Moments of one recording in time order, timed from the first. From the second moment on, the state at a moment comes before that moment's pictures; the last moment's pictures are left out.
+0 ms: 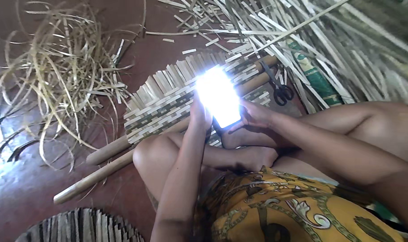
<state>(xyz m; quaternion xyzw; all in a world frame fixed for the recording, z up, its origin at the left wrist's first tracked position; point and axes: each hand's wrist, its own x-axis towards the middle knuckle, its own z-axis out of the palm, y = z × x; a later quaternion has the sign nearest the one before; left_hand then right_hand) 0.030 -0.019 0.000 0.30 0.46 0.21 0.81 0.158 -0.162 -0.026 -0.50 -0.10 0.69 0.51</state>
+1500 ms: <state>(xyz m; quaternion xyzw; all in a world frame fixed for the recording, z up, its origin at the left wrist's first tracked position) 0.038 -0.036 -0.012 0.35 0.46 0.25 0.78 0.157 -0.155 -0.027 -0.57 -0.17 0.62 0.50</state>
